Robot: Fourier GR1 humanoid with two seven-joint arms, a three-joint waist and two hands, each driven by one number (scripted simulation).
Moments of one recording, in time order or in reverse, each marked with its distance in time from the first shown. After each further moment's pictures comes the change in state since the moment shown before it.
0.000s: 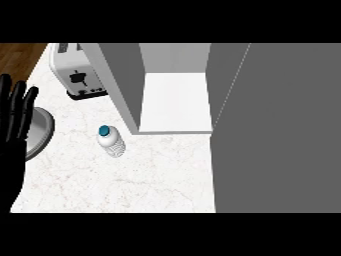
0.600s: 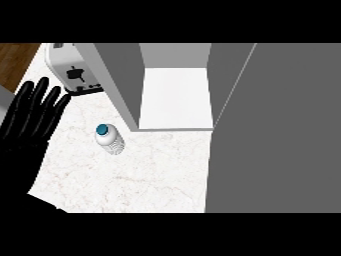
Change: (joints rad) left arm -0.017 0.013 0.018 0.065 0.342 -0.148 0.171; right arm 0.204 0.012 0.138 -0.194 -0.064 0.074 0.107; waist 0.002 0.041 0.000
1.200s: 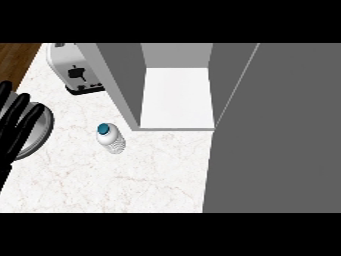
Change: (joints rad) left arm 0.003 0.031 0.043 -0.268 0.158 0.132 0.324; right arm 0.014 0.011 0.125 -0.190 0.030 -0.046 0.237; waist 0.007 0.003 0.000
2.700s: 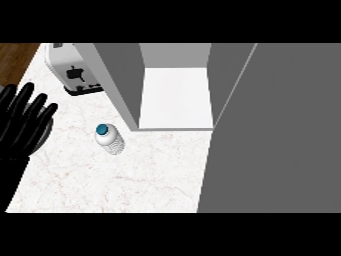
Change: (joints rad) left arm 0.020 -0.031 -0.017 0.097 -0.124 -0.014 -0.030; right arm -0.075 -0.040 0.140 -0.021 0.047 -0.151 0.111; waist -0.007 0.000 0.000
